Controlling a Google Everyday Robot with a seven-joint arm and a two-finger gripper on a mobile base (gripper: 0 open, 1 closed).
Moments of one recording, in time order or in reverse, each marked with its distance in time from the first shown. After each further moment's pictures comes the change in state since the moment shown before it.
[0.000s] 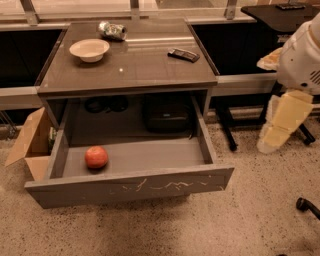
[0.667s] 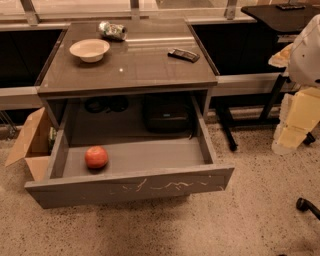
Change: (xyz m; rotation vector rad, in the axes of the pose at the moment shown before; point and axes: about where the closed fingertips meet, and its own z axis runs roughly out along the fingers) arm 0.015 0.005 -0.018 0.009 0.084 0.006
